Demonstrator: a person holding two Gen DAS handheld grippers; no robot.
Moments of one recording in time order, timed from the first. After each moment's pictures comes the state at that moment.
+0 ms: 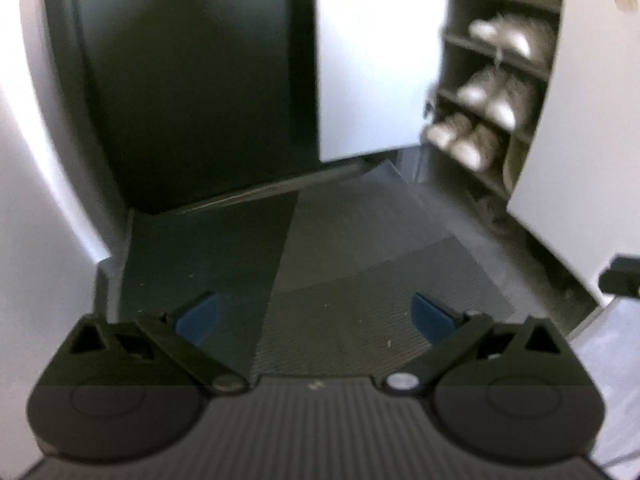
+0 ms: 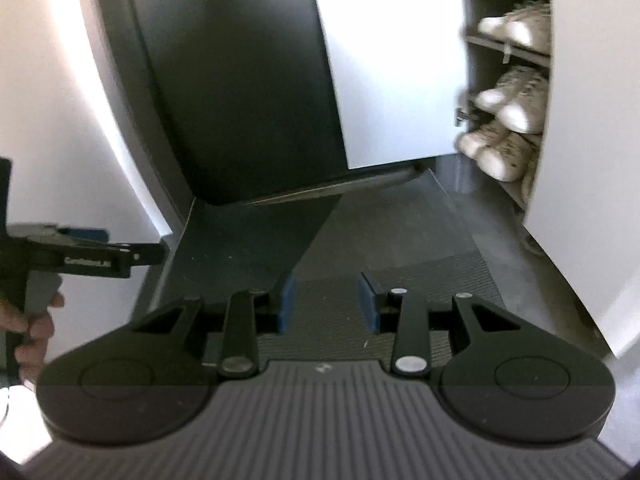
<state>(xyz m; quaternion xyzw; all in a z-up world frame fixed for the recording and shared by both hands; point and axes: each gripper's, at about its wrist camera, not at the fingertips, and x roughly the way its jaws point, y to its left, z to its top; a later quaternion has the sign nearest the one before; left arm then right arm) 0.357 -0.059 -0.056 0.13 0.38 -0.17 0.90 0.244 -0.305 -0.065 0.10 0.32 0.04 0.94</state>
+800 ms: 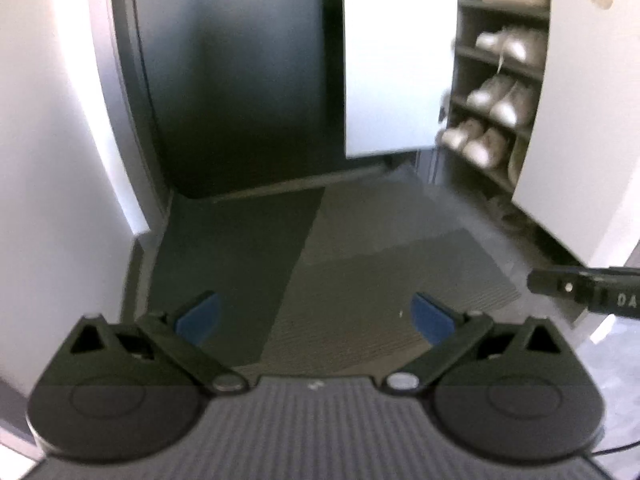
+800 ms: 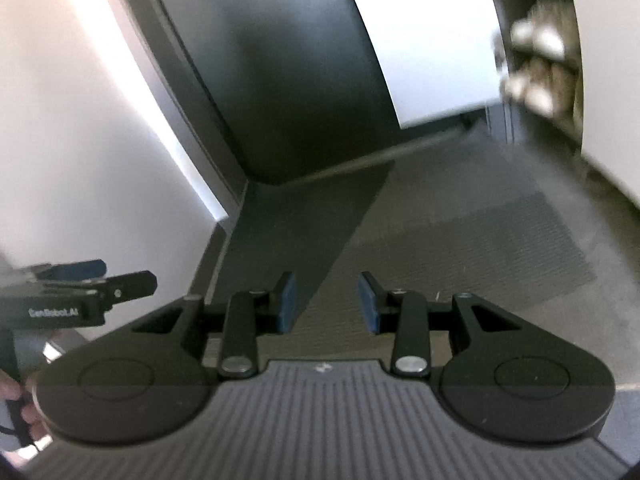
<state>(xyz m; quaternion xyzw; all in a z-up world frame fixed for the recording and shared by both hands) 0.191 -0.003 0.001 0.09 0.33 -0.11 0.93 0.148 -0.255 -0.054 0.17 0.28 0.10 0.94</state>
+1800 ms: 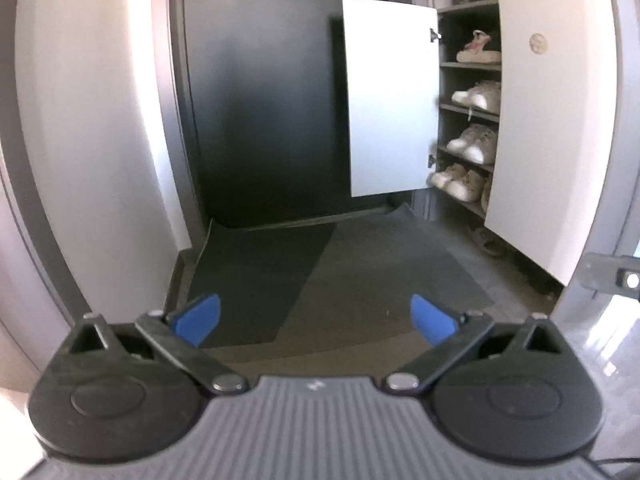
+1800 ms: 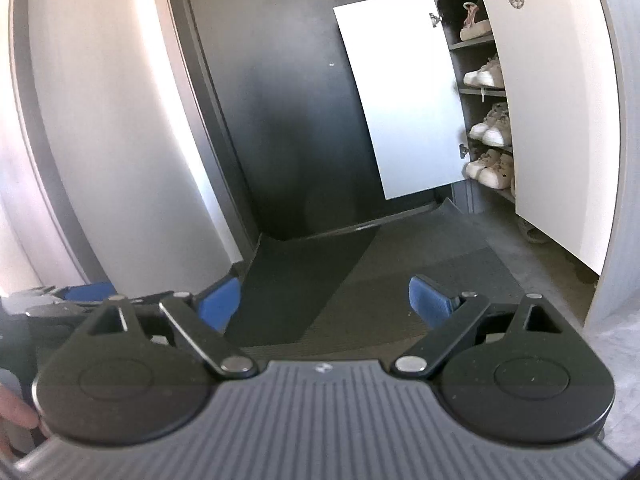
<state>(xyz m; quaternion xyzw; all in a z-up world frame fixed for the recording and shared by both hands) -0.026 0.015 0.035 0.07 0.27 -0.09 0.96 -0.109 -0.227 0.005 0.16 0.18 0.05 0.97</state>
